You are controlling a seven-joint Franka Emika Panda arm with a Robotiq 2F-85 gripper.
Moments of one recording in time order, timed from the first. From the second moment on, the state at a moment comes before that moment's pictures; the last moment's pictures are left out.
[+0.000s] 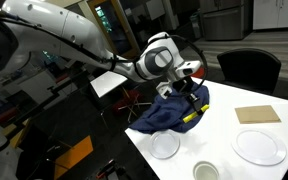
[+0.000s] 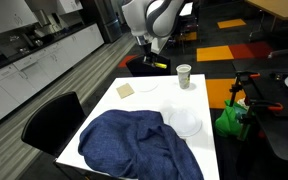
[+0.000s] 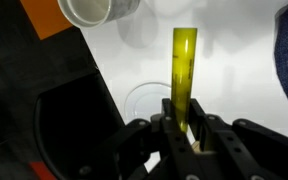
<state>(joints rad) 0.13 0.47 -0.21 -1.92 -0.38 2.37 0.58</state>
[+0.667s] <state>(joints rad) 0.25 0.47 -0.30 -1.95 -0.77 2.31 1.37</state>
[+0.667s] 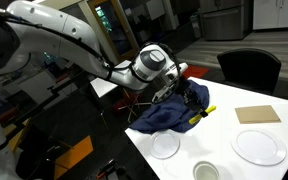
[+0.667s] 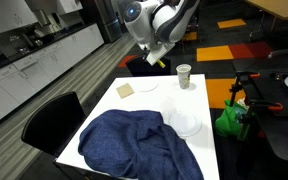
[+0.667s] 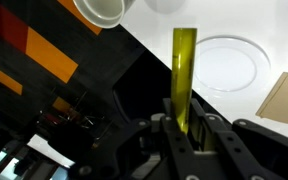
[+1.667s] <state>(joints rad) 0.24 0.45 -0.15 -1.95 -0.94 1.62 2.10</state>
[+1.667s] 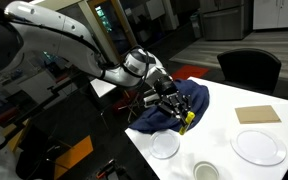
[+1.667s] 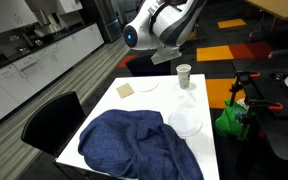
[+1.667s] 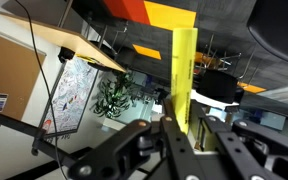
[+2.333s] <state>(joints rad) 0.20 0.51 -0.10 -1.90 -0.94 1.53 2.32</state>
